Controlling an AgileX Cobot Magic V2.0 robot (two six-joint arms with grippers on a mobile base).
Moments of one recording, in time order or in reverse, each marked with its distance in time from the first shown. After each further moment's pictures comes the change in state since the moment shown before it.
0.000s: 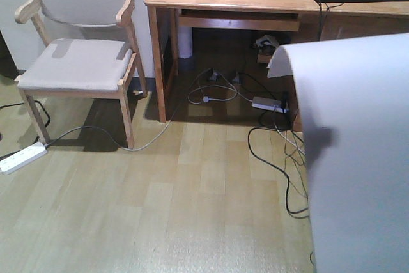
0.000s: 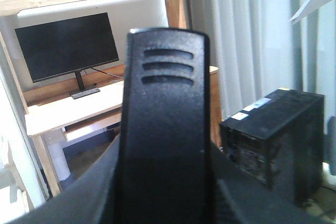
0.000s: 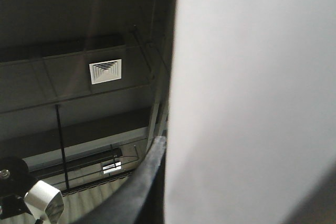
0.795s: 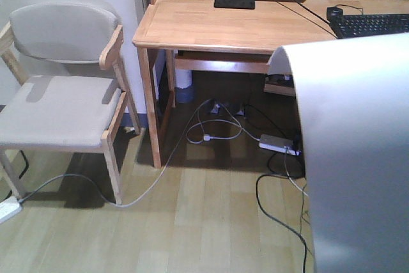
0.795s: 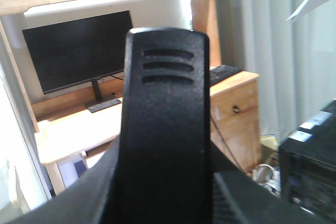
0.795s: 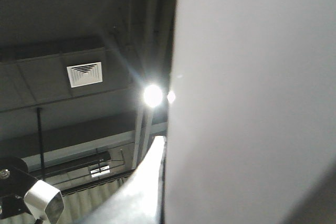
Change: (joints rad) left arm 0.000 0.000 0.000 0.000 0.001 0.000; right arm 0.000 0.000 0.000 0.000 0.000 0.000
